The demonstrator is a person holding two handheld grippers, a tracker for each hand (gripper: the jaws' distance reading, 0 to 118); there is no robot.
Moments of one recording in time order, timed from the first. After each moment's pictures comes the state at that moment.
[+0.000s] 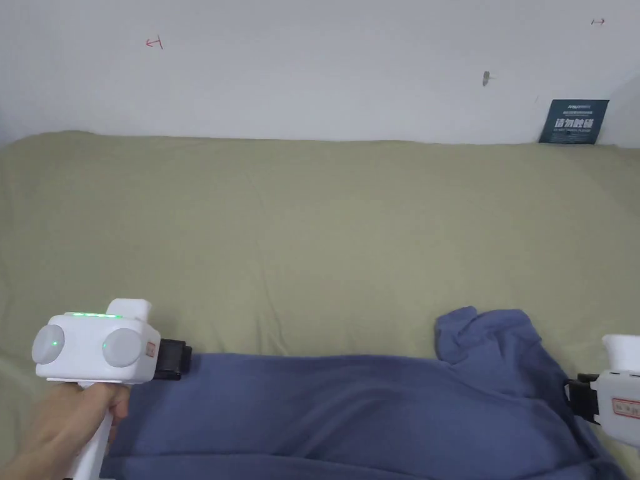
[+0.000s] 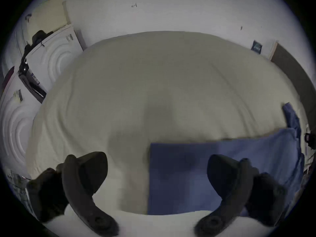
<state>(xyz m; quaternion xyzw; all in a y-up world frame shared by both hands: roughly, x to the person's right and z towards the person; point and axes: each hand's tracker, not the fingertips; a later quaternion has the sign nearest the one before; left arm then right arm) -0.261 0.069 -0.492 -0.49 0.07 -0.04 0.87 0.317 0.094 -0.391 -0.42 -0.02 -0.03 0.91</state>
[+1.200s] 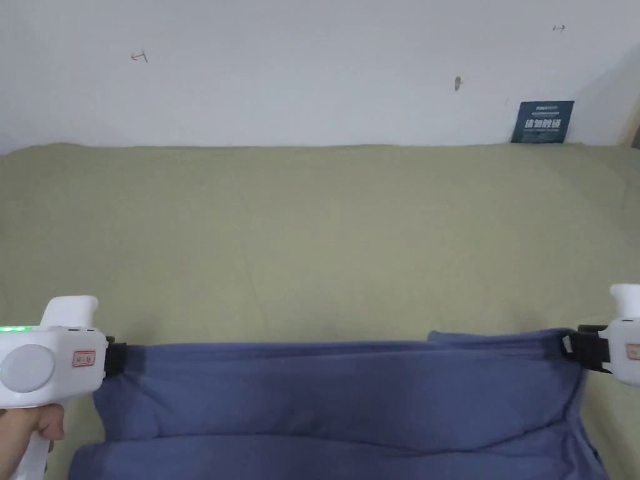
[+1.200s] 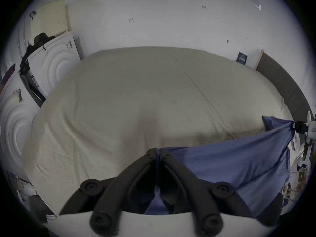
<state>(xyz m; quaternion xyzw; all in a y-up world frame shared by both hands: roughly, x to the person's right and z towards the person) -0.273 0.153 -0.387 -0.42 0.00 0.02 0.91 0.363 0.154 -0.354 -0.39 0.01 -0.06 0.92</state>
